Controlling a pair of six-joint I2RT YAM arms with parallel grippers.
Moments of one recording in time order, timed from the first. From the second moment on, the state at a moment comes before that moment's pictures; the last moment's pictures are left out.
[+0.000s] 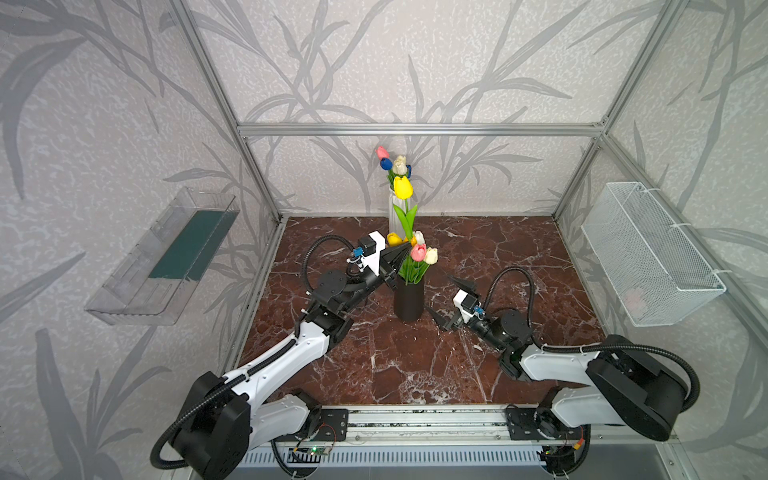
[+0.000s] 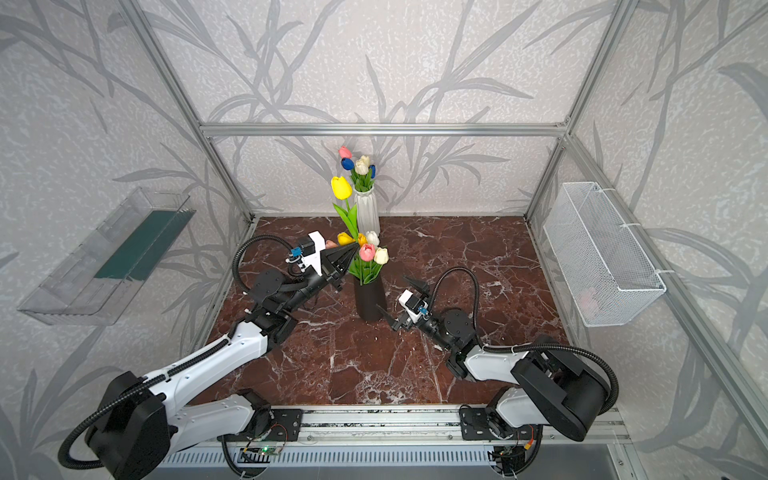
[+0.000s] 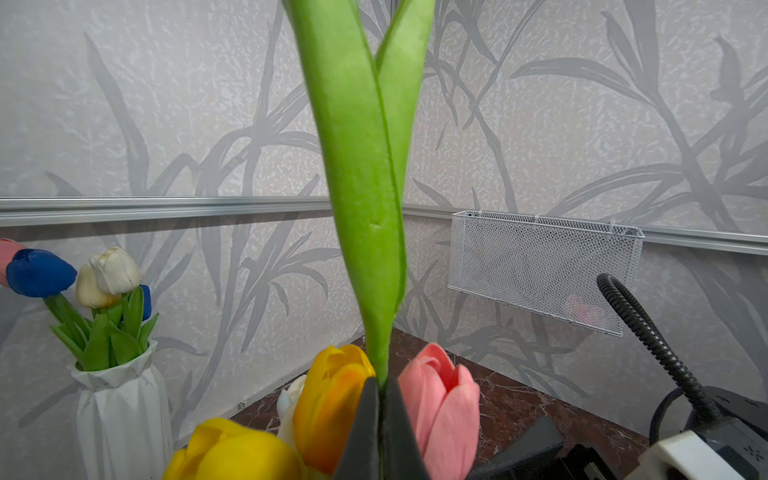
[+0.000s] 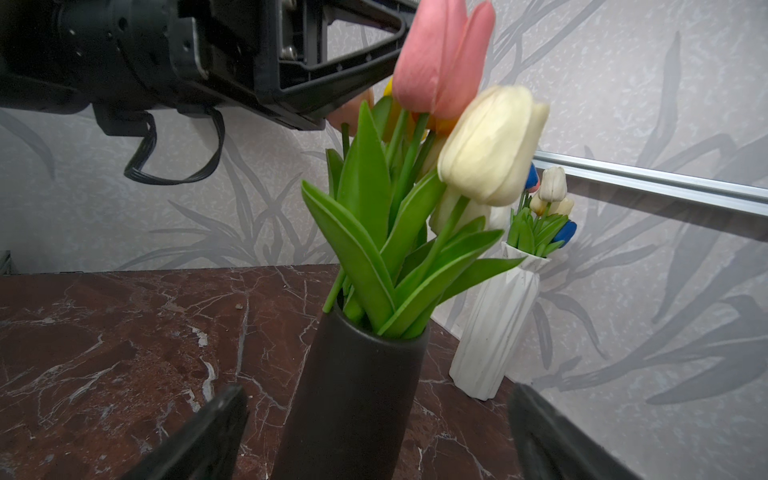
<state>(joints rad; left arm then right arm) -0.54 1.16 0.69 0.79 0.33 -0.13 0.74 1.37 0.30 1.28 -0.17 -0.24</state>
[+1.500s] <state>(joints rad) -0.54 1.24 0.53 0.90 0.30 -0.15 0.74 1.40 0.30 1.28 -0.17 -0.24</state>
